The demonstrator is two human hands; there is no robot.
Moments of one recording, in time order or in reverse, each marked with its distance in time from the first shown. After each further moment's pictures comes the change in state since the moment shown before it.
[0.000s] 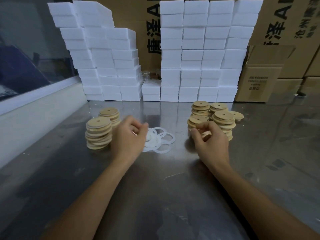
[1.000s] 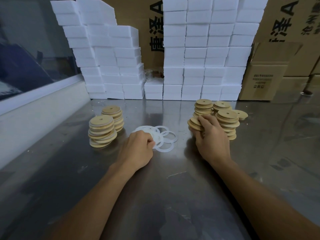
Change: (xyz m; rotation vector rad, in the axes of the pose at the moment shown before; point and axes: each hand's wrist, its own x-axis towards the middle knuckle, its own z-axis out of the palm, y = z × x) left_hand -0.010 -0.013 0.004 0.507 -0.373 0.180; right_hand 0.016 0.014 0.008 -0.423 -0.110 -0.201
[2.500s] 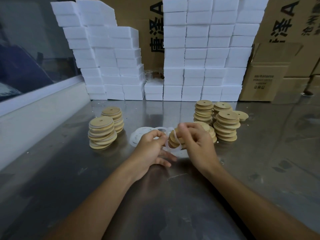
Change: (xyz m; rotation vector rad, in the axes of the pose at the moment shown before) left_hand -0.008 0.042 -0.006 -1.123 -0.345 -0.425; right_hand -0.021 -0.046 -0.007 0.745 -0.145 0.045
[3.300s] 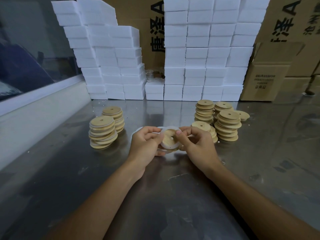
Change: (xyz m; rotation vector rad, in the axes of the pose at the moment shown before) left_hand 0.012 -0.012 -0.008 -0.042 0.265 0.177; right_hand 0.004 0.010 0.002 0.060 0.007 0.141
